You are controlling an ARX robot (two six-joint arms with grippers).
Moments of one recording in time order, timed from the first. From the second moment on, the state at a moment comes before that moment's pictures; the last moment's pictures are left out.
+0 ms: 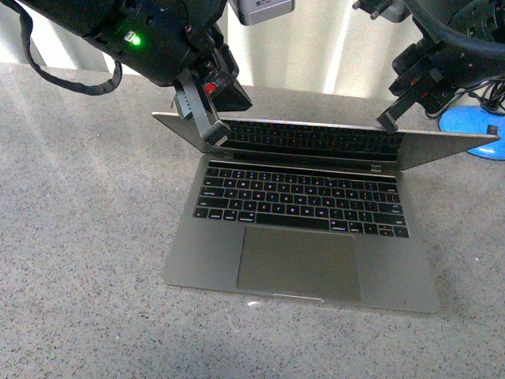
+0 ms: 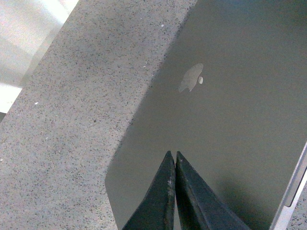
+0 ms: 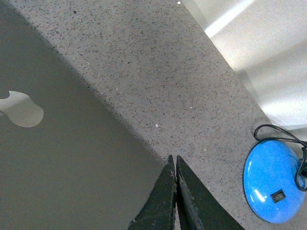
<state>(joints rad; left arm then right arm) -0.34 1.94 1.24 -0.12 0.39 0.82 0.24 1.90 1.11 0.02 -0.02 -0.57</state>
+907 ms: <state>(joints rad) -0.34 1.94 1.22 -0.11 0.40 0.83 0.28 1.90 1.03 0.05 0.01 -0.47</state>
